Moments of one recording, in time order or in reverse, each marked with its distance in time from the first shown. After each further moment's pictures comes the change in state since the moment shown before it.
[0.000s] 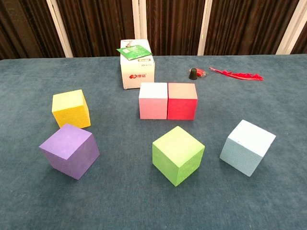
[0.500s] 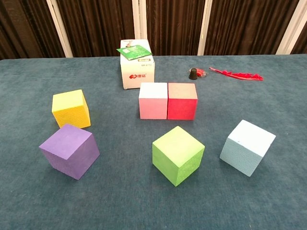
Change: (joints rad) left arm -0.254 -0.166 -0.110 -0.128 -0.419 -0.081 0.507; right arm -0.012 -0.041 0.029 0.042 -0.002 -0.039 -0.013
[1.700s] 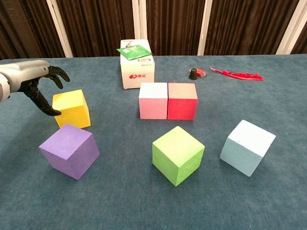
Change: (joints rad) left arm -0.274 -0.349 0.007 0.116 -0.306 0.054 0.231; right arm -0.012 -0.019 0.056 0.038 0.046 -0.063 0.005
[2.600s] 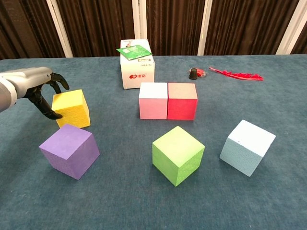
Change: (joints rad) left arm -0.024 -0.054 0.013 0.095 -0.030 -0.001 0.014; right arm 0.003 -0.004 0.017 0.023 0.011 -0.032 0.017
